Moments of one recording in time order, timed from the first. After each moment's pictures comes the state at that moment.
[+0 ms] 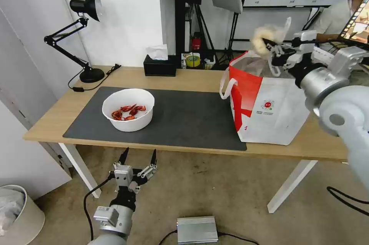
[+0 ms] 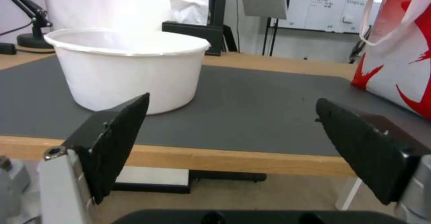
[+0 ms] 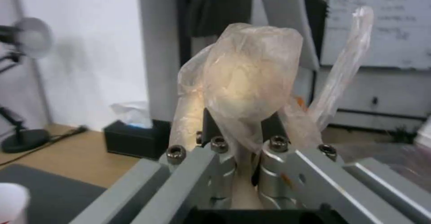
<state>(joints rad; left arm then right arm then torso) 1.69 -1.37 -0.38 -2.18 -0.16 -0.11 -0.10 -0.65 0.69 0.36 2.03 1.05 -0.46 0.30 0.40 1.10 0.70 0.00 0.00</state>
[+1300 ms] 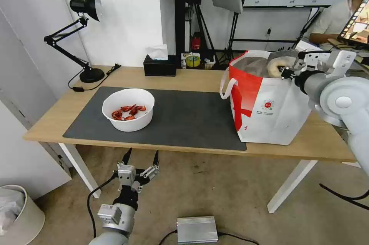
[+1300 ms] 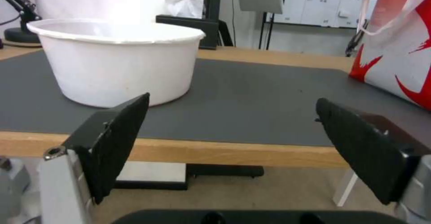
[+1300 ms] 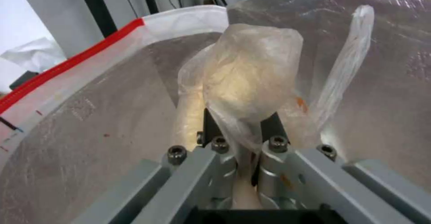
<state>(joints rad) 1.66 -1.35 -0.37 -2.14 -0.17 -0.11 -0.09 -0.57 0.70 0.30 1.93 1.42 -0.67 0.71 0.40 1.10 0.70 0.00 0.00</state>
